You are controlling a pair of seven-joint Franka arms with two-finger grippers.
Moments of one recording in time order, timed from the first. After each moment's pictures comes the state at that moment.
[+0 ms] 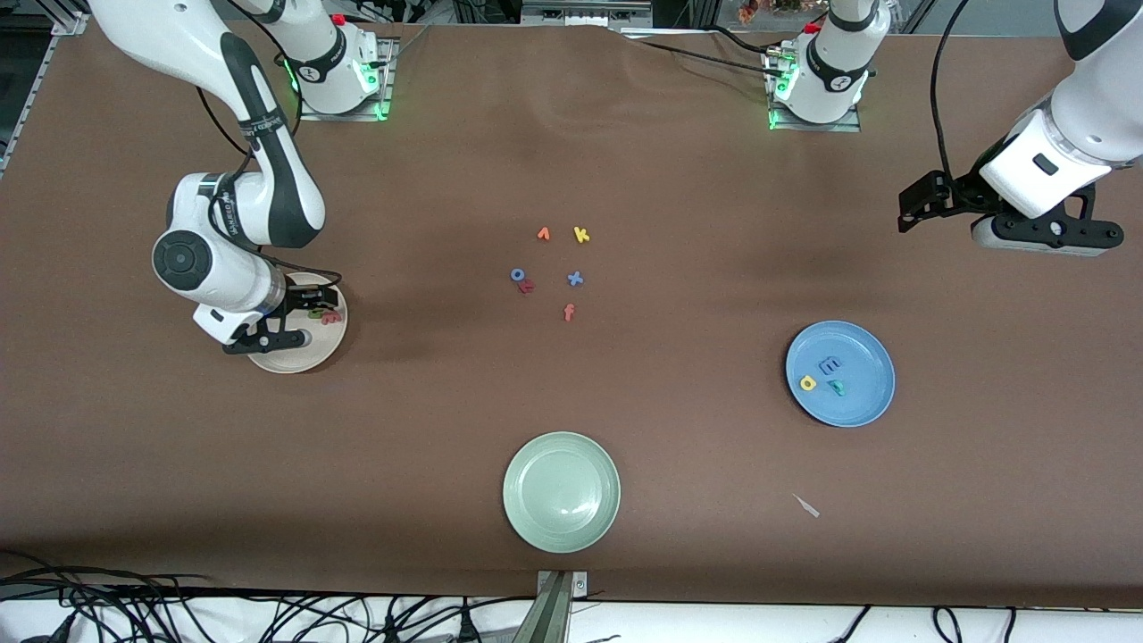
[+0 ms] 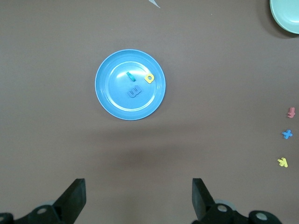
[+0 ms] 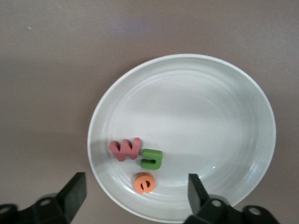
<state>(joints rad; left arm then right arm) -0.01 -0.05 -0.08 -1.76 -0.05 1.67 -0.03 0.40 0.38 -0.29 -2.07 0.09 2.26 -0.10</state>
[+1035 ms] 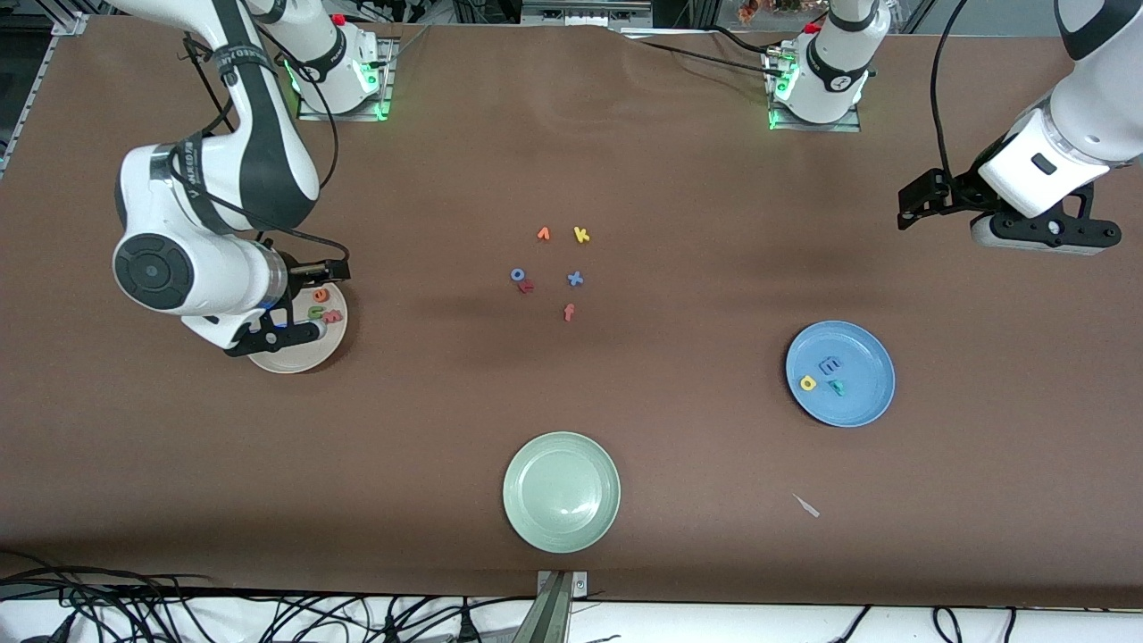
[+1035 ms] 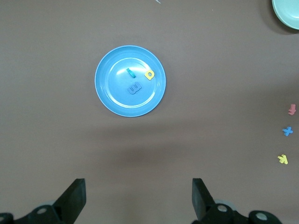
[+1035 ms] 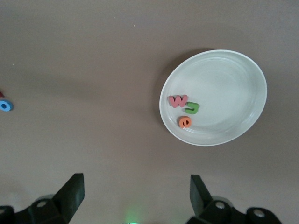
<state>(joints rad) -0.01 -0.05 -0.08 -1.76 -0.05 1.66 -0.03 0.43 0.38 -0.24 -1.59 0.09 1.60 -0.04</state>
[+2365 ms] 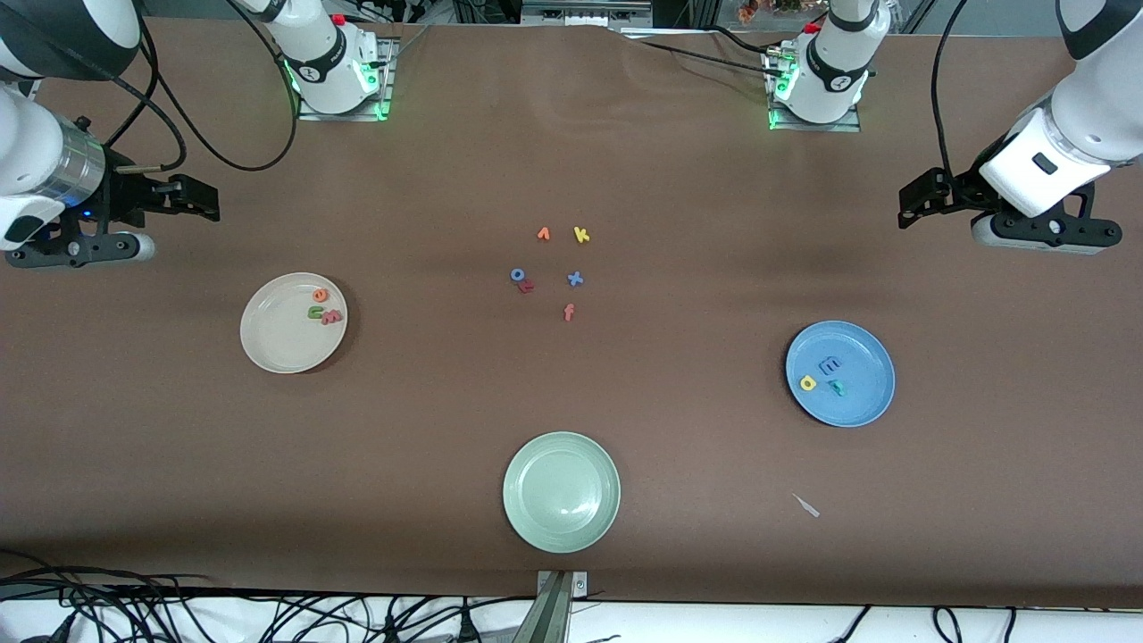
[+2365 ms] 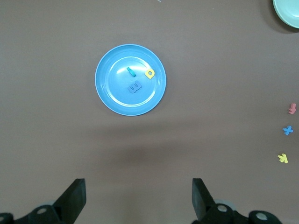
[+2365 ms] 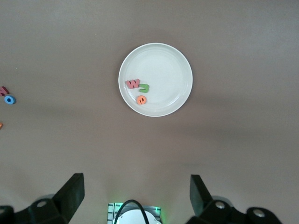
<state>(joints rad) -0.01 -0.05 -0.08 -1.76 -0.05 1.65 -0.03 0.13 0.08 -0.05 -1.61 -0.03 1.49 -0.04</state>
